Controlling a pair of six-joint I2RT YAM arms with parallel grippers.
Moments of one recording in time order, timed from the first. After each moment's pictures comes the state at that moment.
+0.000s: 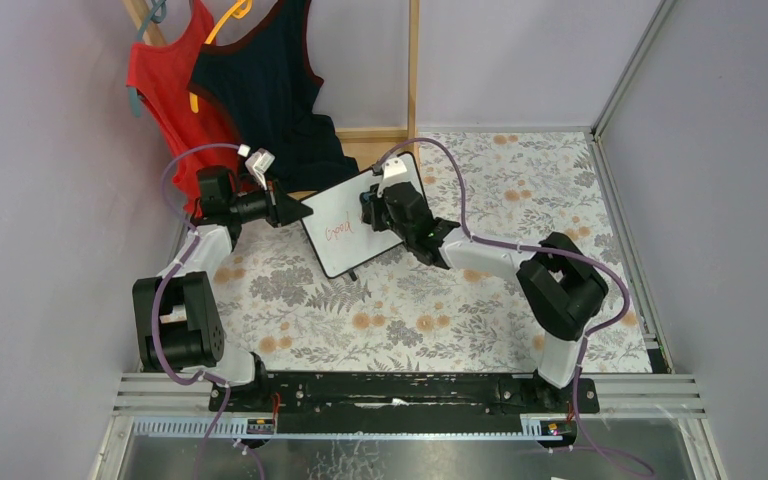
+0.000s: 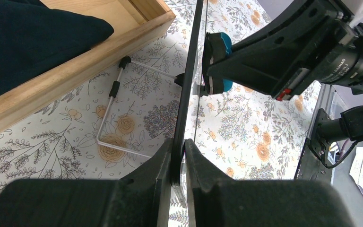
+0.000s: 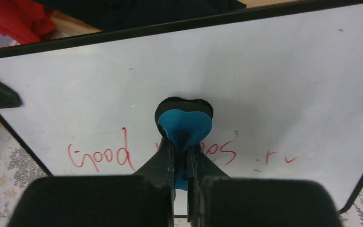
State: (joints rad) left arm 0.18 1.48 0.89 0.07 1.13 -0.07; right arm 0.81 1.83 1.19 0.29 0.22 0.28
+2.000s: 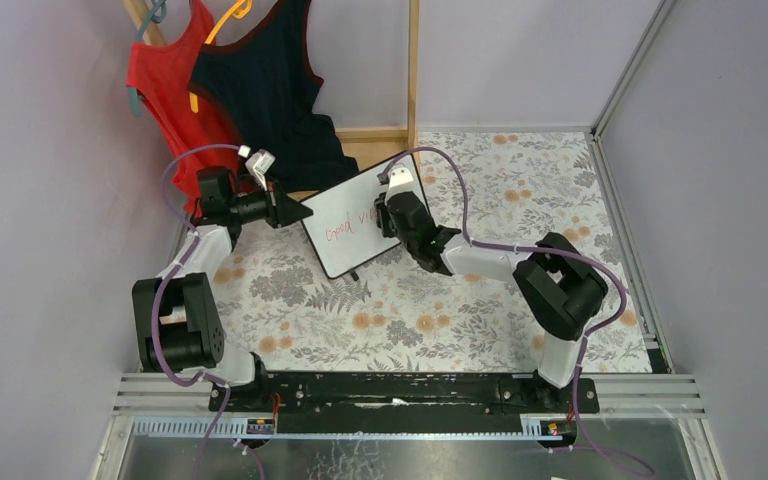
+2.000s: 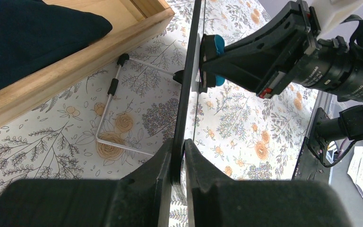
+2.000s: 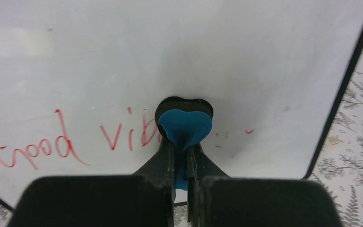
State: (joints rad) left arm 0.17 1.48 0.89 0.05 1.13 -0.06; right arm 0.81 1.83 1.11 0.31 0.36 0.23
